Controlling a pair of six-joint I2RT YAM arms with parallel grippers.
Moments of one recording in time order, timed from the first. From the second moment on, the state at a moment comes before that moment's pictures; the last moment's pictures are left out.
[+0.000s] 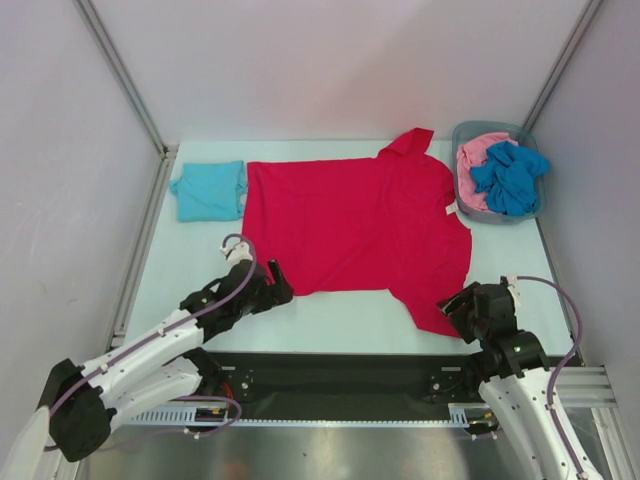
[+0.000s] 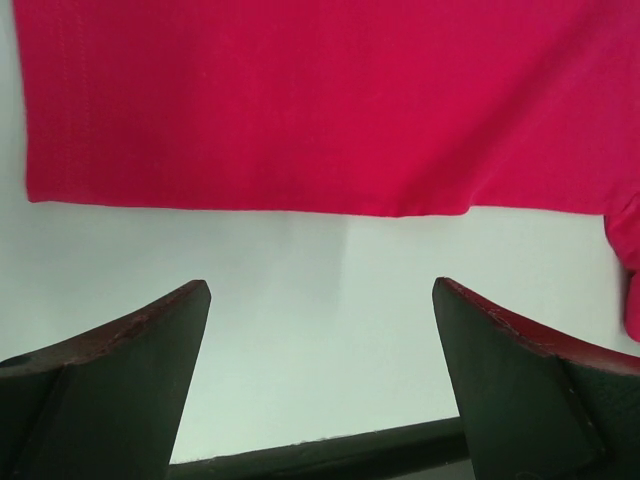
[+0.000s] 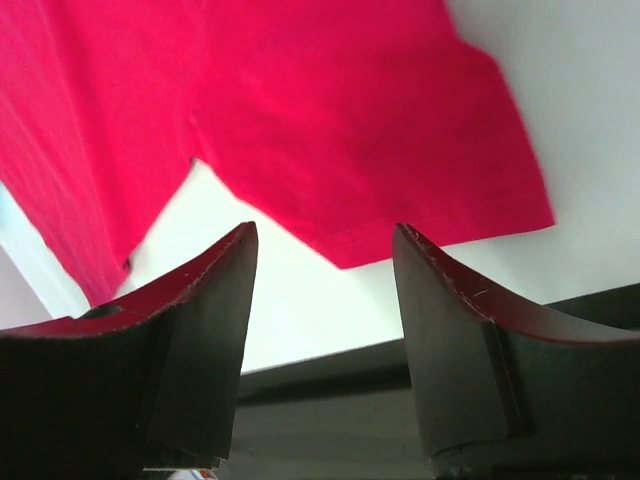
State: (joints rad) left arm -0.71 0.89 0.48 -0.42 -0.24 -0.89; right arm 0.23 0.32 0.37 -0.86 0.10 1.05
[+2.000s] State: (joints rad) left arm -0.48 0.69 0.13 -0.05 0.06 -0.95; right arm 0.23 0.29 0.29 -0.89 0.18 1.17
